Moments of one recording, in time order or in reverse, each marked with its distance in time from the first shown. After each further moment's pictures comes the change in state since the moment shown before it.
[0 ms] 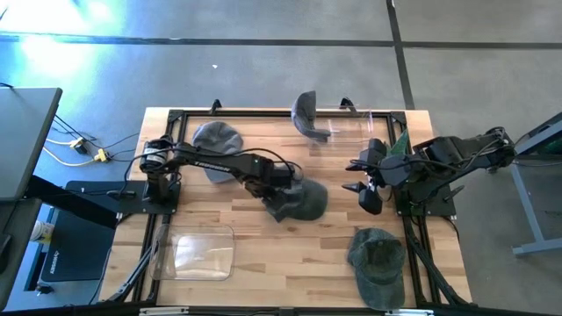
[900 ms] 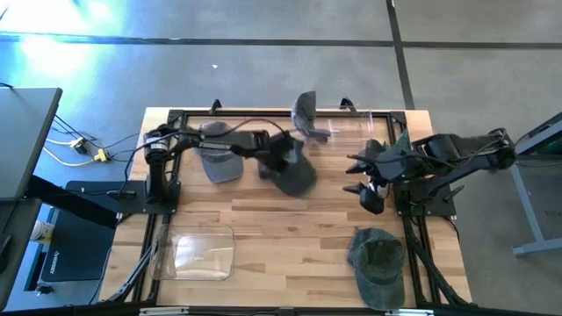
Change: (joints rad) left arm 0.228 0.011 -0.093 0.482 0.113 0.293; right arm -0.049 0.000 0.000 -0.015 -0.093 -0.031
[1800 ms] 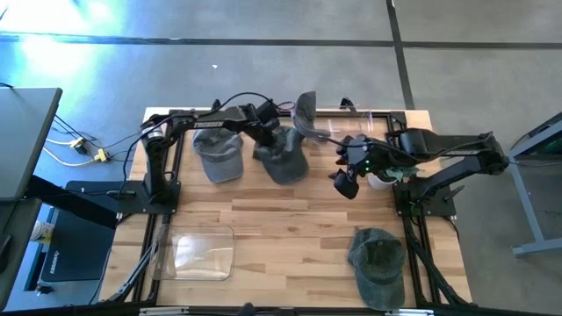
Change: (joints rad) left arm 0.270 -0.020 0.002 -0.076 0.076 0.243; right arm -0.203 0.119 0.000 0.003 -0.101 0.100
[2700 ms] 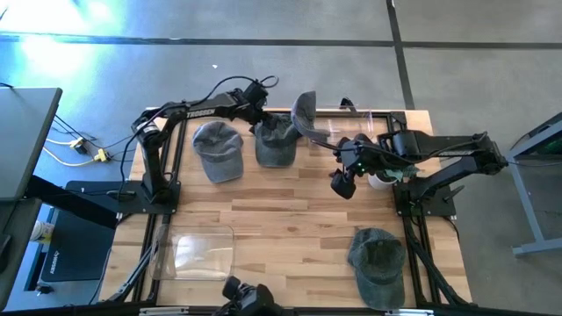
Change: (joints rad) left arm 0.168 0.001 0.000 0.128 -0.189 -0.092; right arm -0.010 0.050 0.000 -0.047 0.066 -0.029
